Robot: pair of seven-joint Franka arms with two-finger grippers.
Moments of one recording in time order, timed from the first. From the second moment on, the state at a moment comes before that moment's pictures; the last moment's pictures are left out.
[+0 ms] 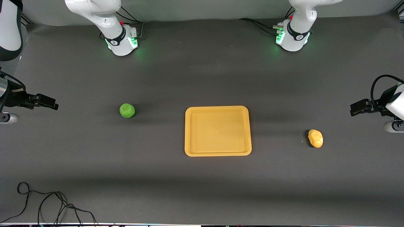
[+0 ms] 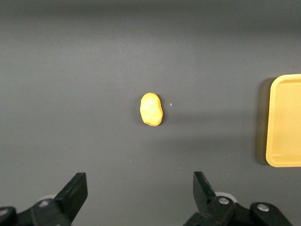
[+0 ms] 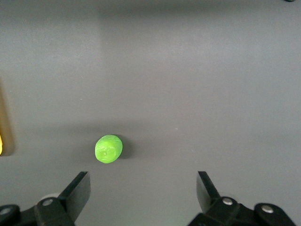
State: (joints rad) left arm 0.07 0.21 -0.08 -1.43 0.06 1.61 0.01; right arm -0.01 0.08 -0.09 -1.64 0.01 1.65 -0.02
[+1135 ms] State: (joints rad) left arm 0.05 0.24 0.03 -1.56 0.00 1.80 0.06; right arm -0.01 0.08 -0.09 -1.64 0.01 1.65 -0.02
